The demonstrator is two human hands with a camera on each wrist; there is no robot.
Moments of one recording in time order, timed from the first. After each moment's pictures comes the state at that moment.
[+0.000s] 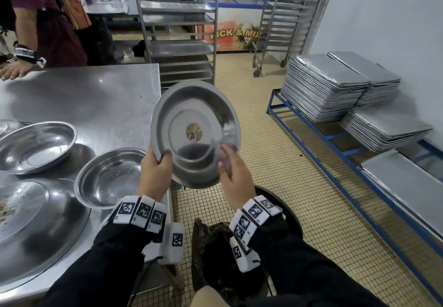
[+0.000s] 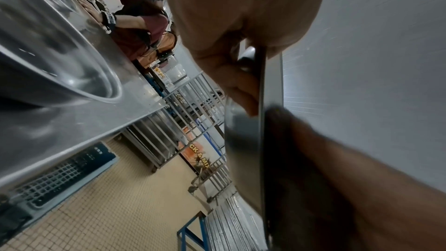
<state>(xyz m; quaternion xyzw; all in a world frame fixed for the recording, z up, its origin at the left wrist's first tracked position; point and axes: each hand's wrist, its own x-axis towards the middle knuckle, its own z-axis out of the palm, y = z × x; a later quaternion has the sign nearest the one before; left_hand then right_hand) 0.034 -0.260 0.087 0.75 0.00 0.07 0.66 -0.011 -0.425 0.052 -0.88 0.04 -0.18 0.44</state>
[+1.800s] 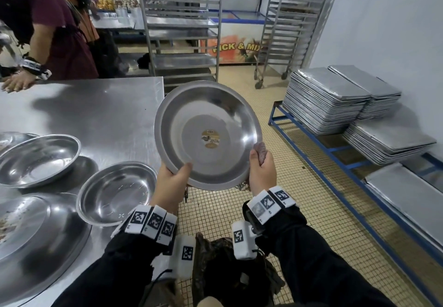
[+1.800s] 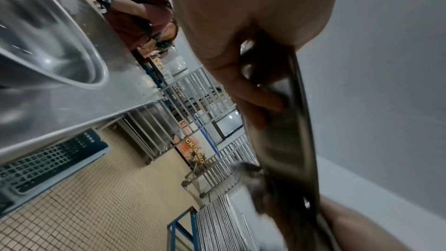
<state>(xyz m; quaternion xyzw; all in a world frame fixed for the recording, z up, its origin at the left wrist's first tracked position) 0.042 -0.272 0.090 0.69 -0.01 -0.01 0.72 0.029 -0.463 0.080 -0.74 0.23 -0.23 0.59</state>
